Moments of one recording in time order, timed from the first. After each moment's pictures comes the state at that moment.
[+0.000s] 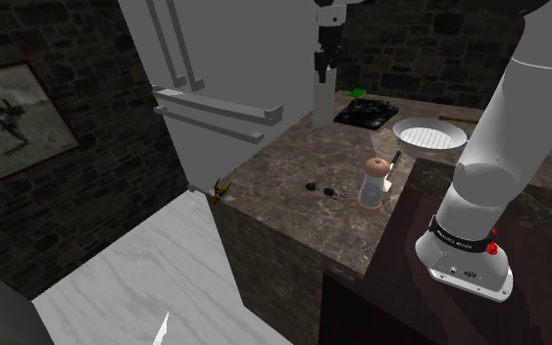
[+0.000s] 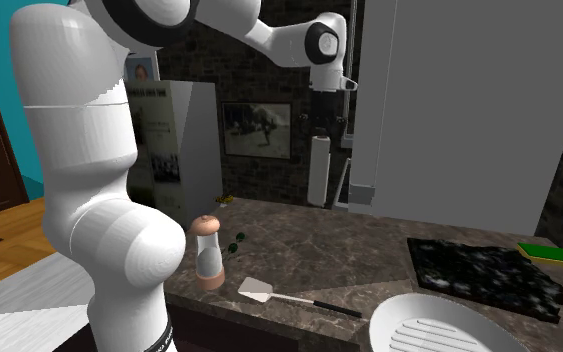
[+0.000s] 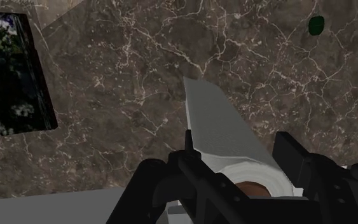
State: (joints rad) arm -0.13 -0.01 -0.27 -1.80 0.04 1.76 -0.36
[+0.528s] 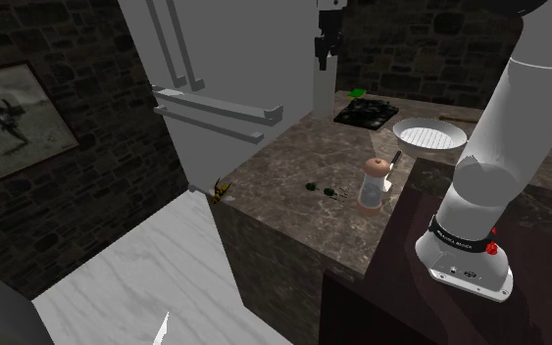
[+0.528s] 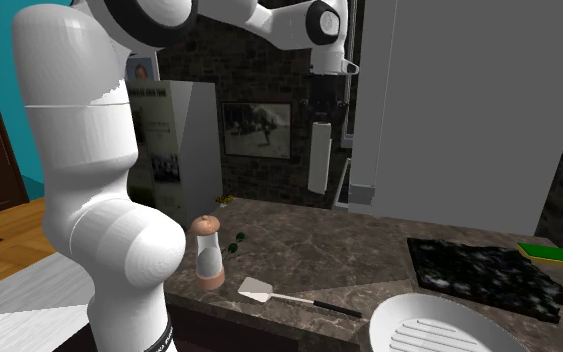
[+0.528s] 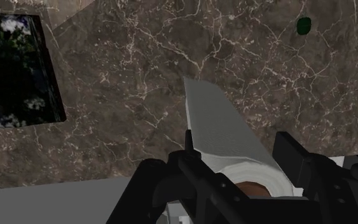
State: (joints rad) arm -0.14 0.00 -0.27 -1.68 0.04 1.65 -0.36
